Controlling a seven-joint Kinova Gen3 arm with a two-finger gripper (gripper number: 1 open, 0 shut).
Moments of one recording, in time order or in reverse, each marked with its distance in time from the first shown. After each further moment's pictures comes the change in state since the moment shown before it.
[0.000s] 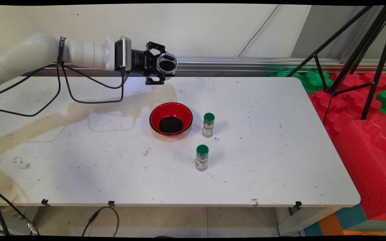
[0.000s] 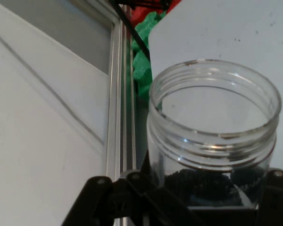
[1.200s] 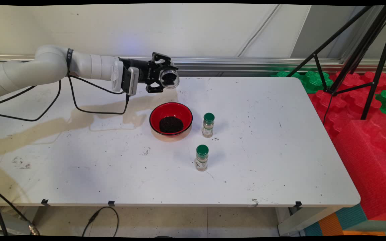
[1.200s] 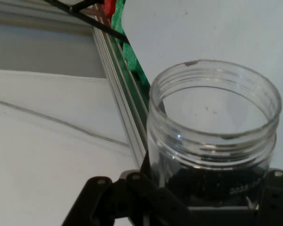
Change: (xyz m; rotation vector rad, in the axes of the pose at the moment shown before) arm -0.002 0.031 0.017 0.012 -0.073 0.486
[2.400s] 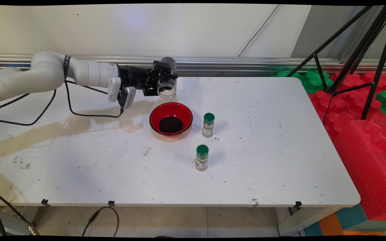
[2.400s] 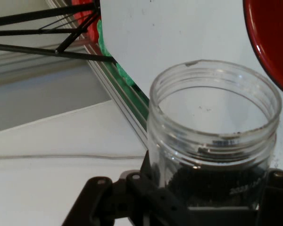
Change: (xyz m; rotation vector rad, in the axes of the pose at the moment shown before) arm 0.016 0.015 -0.009 -0.003 -0.002 0.342
